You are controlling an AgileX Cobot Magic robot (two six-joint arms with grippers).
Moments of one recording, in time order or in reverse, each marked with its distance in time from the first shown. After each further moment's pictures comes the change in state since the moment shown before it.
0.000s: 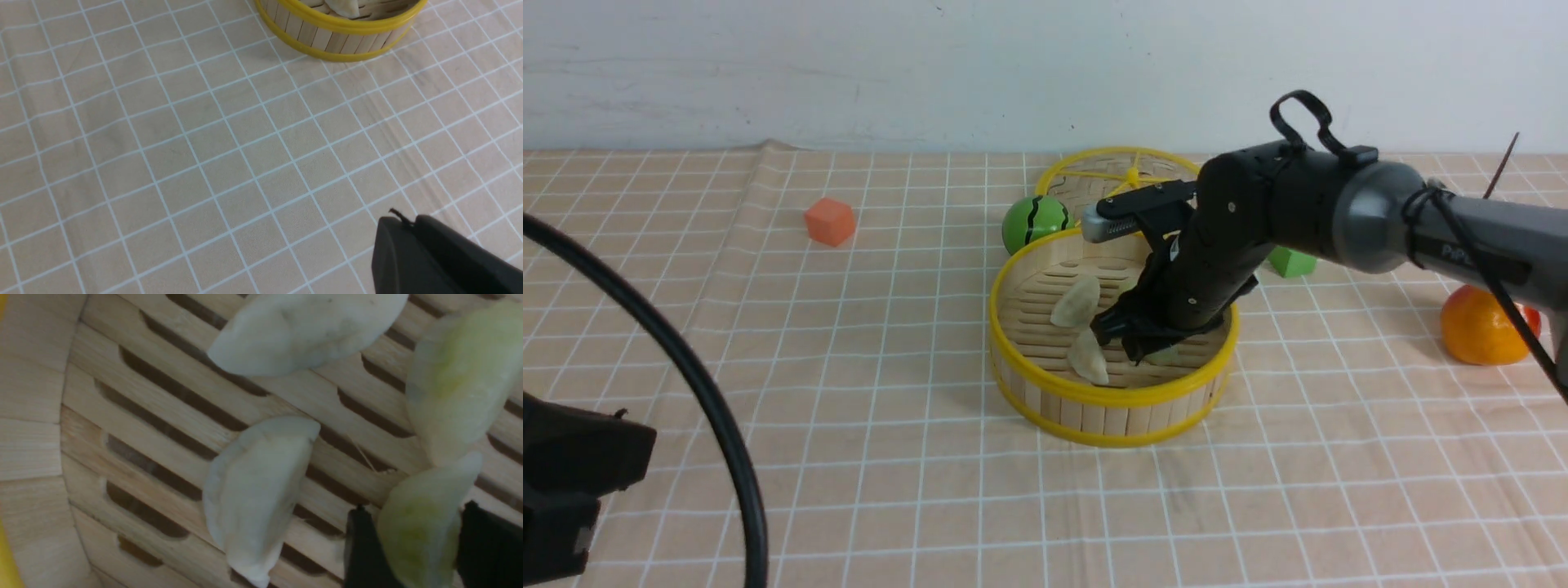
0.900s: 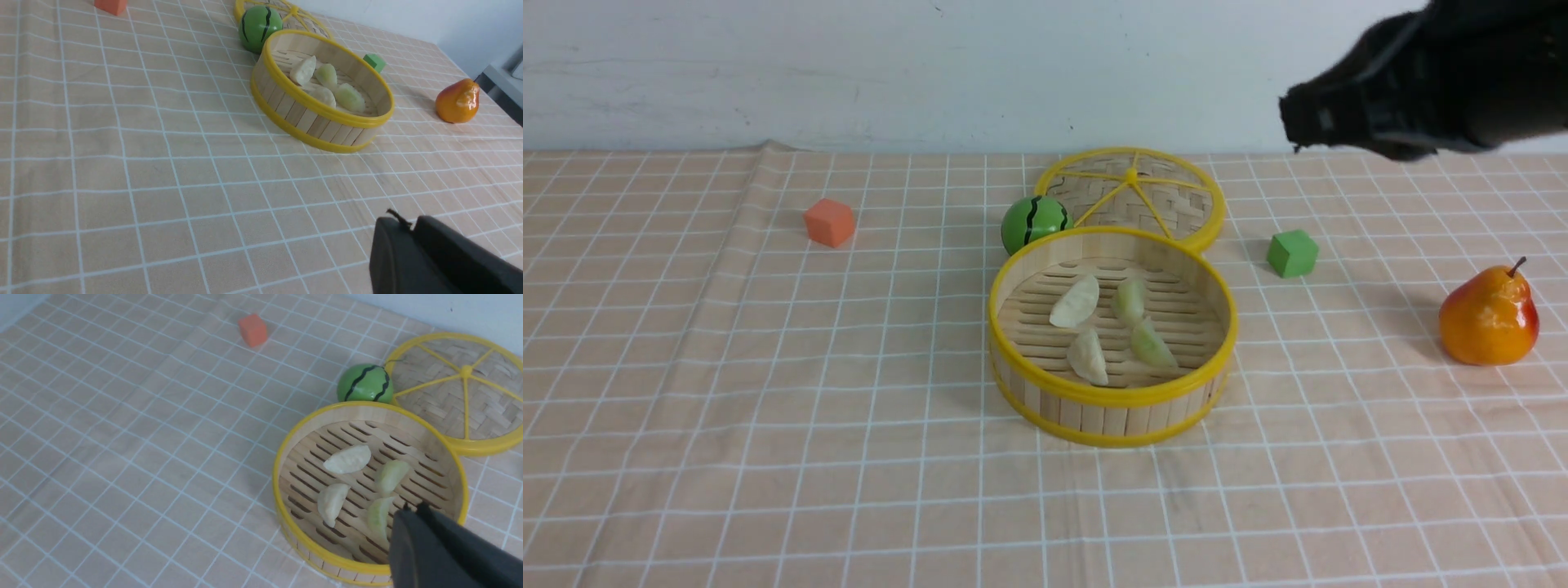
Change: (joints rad) right arm 0.000 -0.961 0.403 0.228 -0.004 -0.206; left arm 0.000 -0.720 0.536 0.073 -0.259 -0.310
